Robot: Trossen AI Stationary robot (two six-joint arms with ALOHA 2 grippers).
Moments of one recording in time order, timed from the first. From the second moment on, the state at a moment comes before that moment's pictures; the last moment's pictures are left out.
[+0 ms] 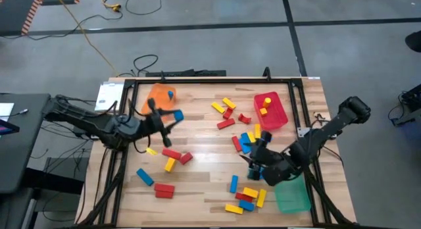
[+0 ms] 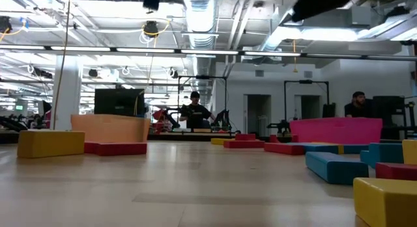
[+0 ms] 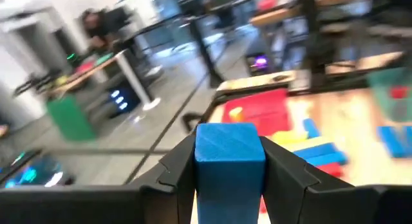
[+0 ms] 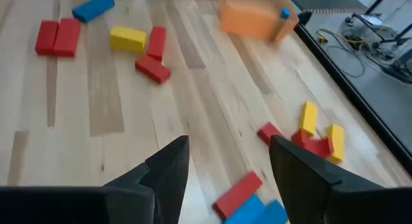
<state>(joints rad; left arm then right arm) -0.29 0.94 0.82 0.00 -0.81 0.24 0.62 1.38 1.07 -0.63 0.86 0.55</state>
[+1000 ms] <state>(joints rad) 0.31 0.97 0.31 0.64 -0.66 -0.02 0.73 1.38 1.04 -0.70 0.96 0.69</state>
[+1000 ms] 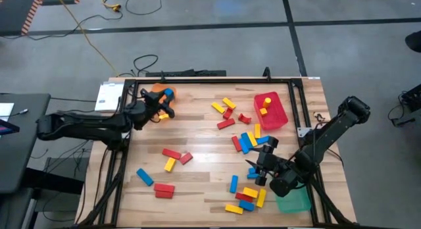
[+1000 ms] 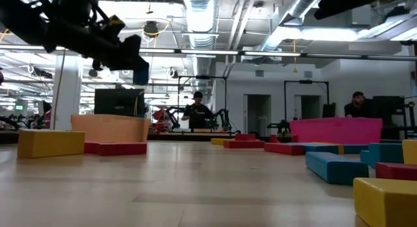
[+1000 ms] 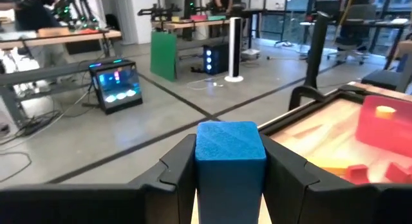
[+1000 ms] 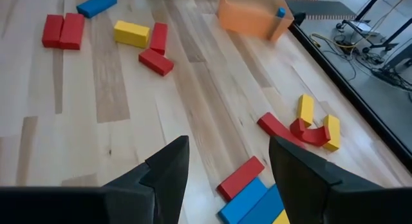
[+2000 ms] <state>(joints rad) 0.66 1.18 0.21 0.68 -0.65 -0.16 0.76 1.38 0.98 -0.61 0.95 0.71</state>
